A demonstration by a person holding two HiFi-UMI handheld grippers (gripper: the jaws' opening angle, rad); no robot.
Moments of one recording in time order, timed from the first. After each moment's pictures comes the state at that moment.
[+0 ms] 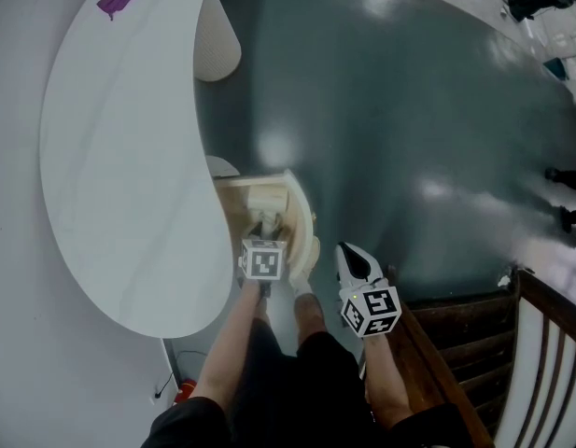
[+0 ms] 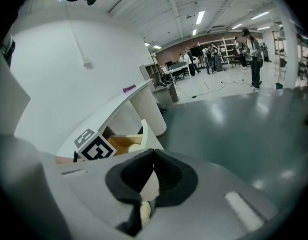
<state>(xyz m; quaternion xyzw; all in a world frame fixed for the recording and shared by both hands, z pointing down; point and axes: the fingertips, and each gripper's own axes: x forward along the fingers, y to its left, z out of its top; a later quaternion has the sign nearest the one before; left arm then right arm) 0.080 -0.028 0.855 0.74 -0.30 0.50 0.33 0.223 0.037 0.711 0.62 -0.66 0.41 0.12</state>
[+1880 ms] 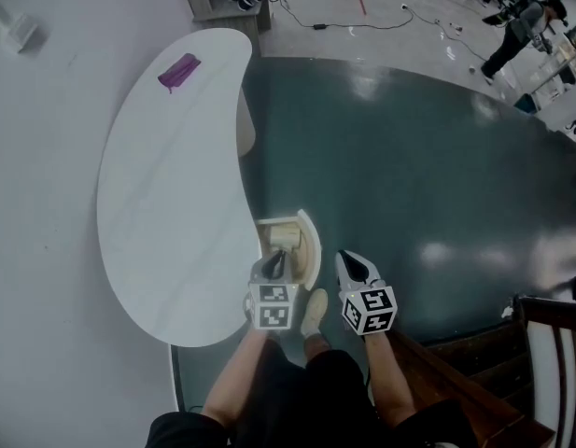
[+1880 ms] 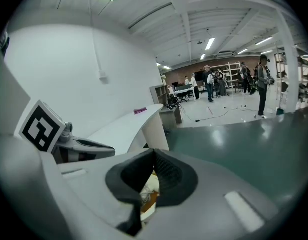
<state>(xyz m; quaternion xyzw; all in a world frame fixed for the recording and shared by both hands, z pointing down) 0.077 -0.042 0.582 0.86 -0.34 0.33 0.18 0.196 0.019 0.558 0.66 -0.68 0.30 0.09</state>
